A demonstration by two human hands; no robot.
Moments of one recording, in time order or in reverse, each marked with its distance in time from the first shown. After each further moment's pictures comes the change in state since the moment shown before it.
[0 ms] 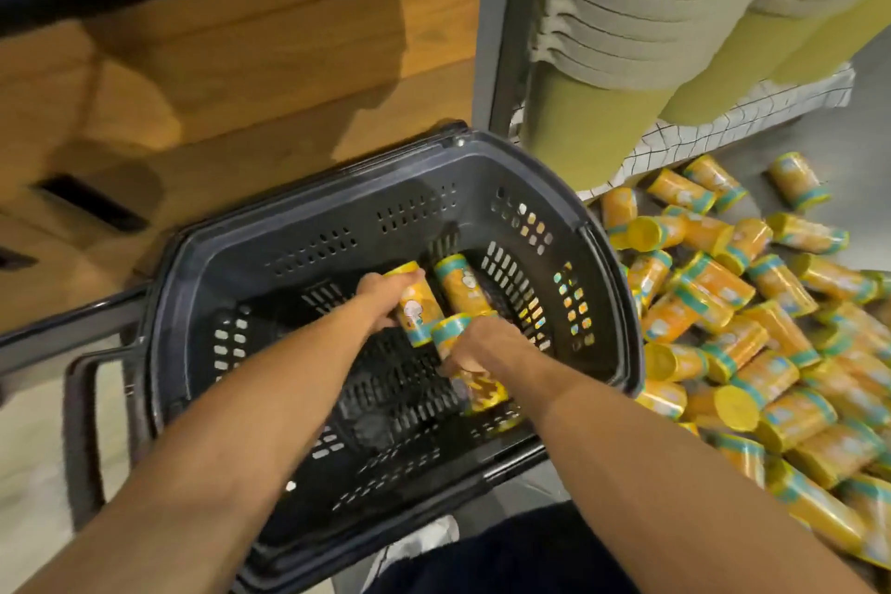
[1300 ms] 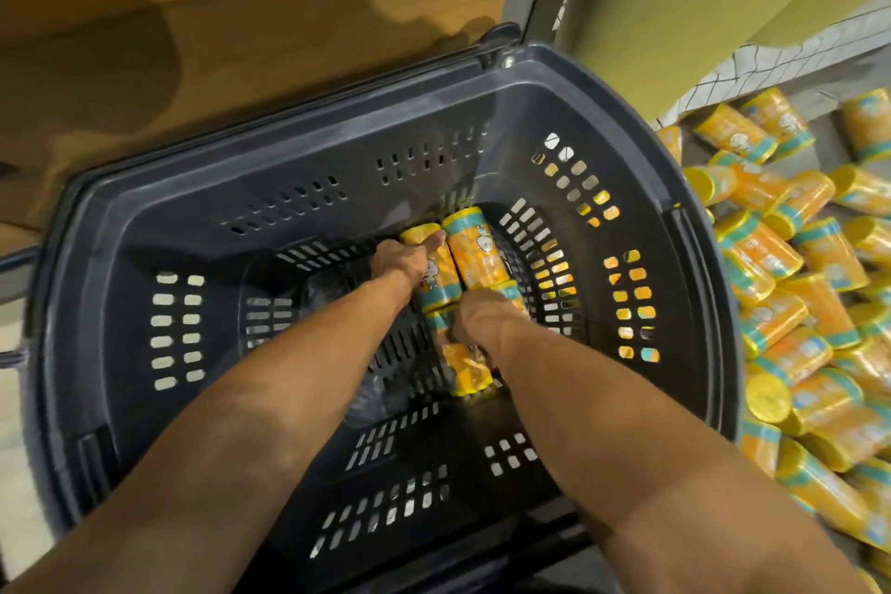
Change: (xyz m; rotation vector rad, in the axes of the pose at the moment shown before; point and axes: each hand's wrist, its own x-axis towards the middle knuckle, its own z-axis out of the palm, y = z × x) left_hand 0.087 -0.039 0.053 0.085 0.167 -0.062; right_hand 0.106 -0.010 0.027 -0.270 -0.236 -0.002
